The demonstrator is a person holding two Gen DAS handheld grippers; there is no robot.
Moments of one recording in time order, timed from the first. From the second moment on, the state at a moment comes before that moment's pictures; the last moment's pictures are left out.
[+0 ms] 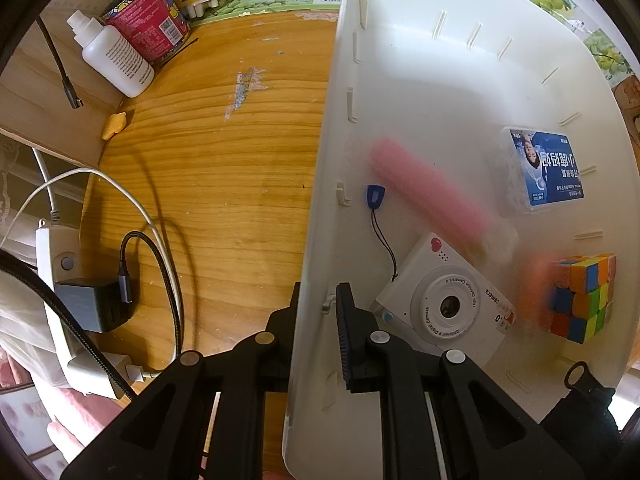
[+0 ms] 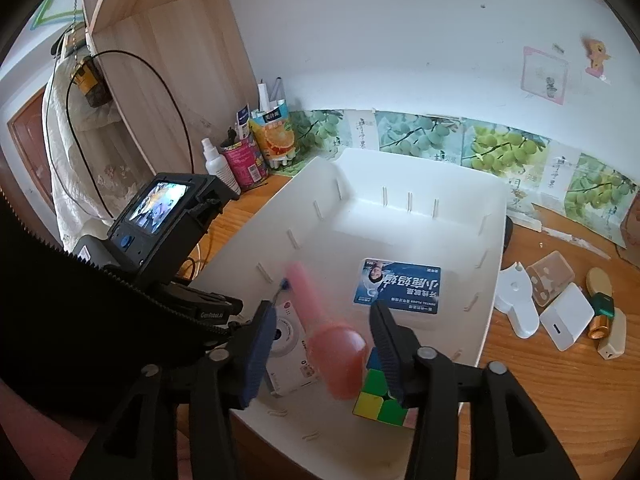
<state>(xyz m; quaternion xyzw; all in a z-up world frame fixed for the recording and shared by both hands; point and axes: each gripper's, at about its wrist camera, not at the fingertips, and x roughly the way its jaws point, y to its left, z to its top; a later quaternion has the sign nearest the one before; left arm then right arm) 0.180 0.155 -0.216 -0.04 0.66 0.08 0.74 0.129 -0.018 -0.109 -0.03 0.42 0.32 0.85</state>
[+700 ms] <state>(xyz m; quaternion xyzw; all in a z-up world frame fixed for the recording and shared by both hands) 0.183 0.146 -0.216 -0.03 0.67 0.08 0.74 0.136 -0.077 -0.102 0.00 0.36 0.20 0.91</state>
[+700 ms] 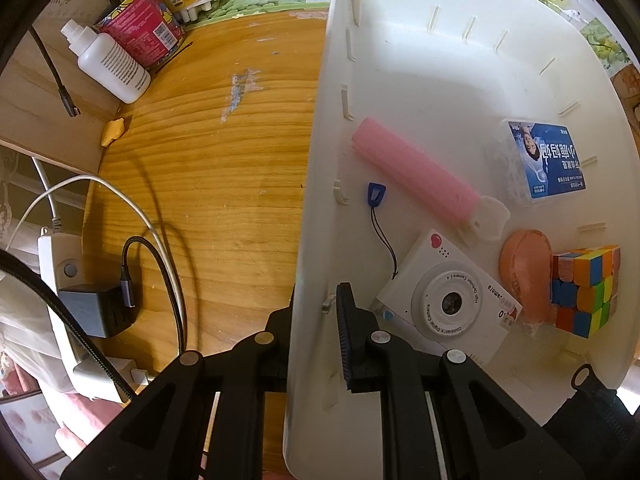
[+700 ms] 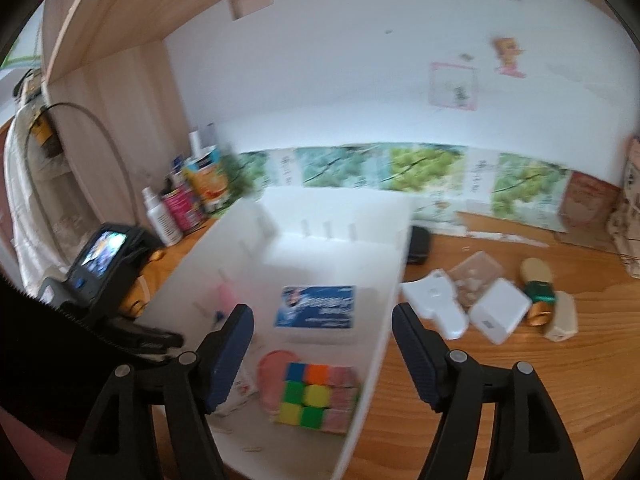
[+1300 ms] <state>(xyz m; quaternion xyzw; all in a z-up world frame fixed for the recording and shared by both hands) 0.184 0.145 -0.219 -0.03 0.67 0.08 0.74 0.188 -0.150 -0.101 -0.03 0.36 0.07 0.93</state>
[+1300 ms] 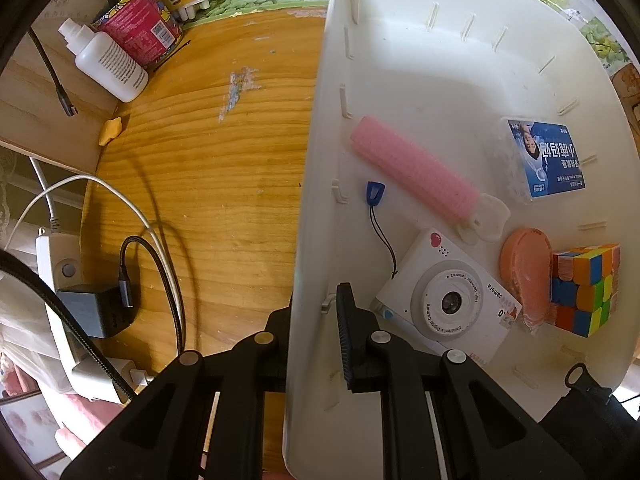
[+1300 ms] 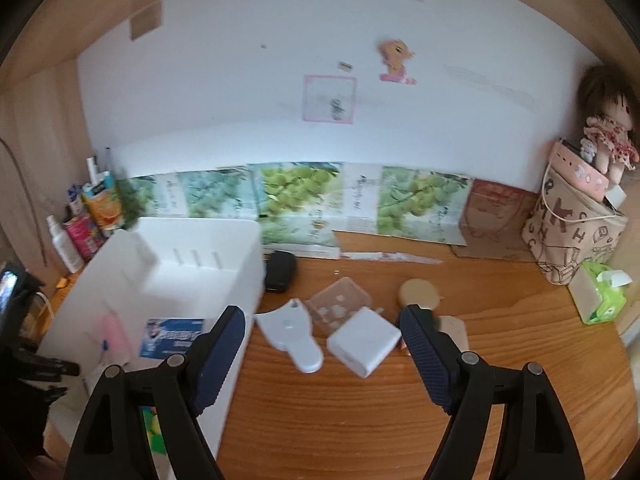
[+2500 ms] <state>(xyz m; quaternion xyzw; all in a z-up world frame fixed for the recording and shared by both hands) 0.196 0.164 -0.241 -0.06 0.68 0.07 0.72 0.259 -0.171 -0.214 0.01 0.47 -0.04 0.88</state>
